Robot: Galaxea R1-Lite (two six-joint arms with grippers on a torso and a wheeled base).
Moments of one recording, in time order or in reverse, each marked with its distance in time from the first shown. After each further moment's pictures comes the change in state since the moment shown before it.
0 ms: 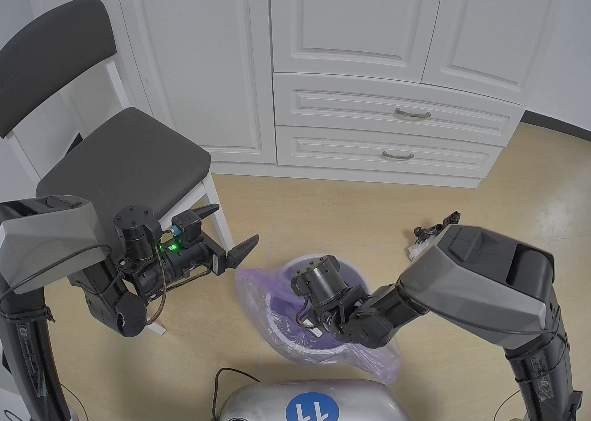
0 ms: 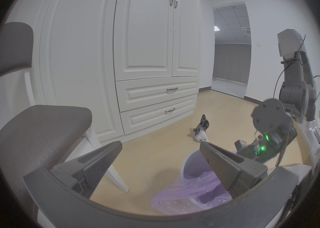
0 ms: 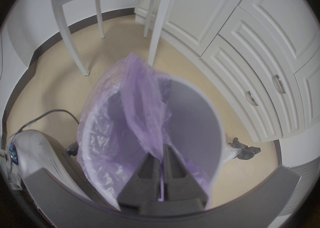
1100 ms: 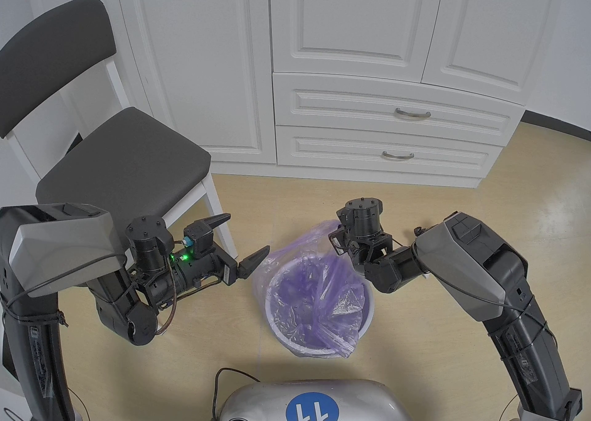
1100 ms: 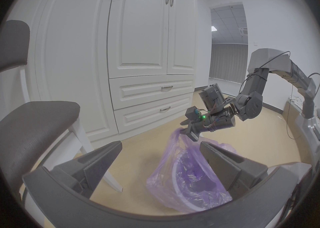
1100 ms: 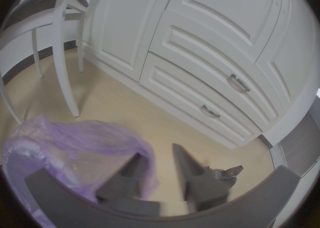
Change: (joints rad) left arm -0.039 0.054 0.007 -0.052 0.007 0.002; right arm -0.272 0.234 -0.436 -0.308 -0.039 -0.118
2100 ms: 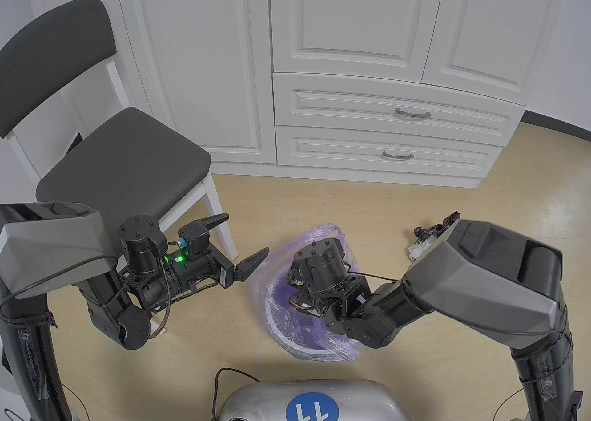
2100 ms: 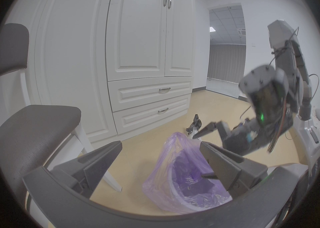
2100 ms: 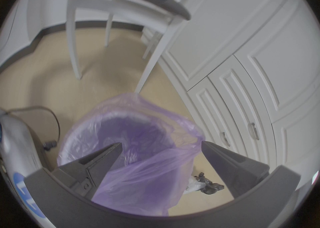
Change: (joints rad) left arm -0.010 -0.054 0.059 -0.005 -0.005 0.001; right arm 0.280 -0.277 0.453 0.076 -0.044 -0.295
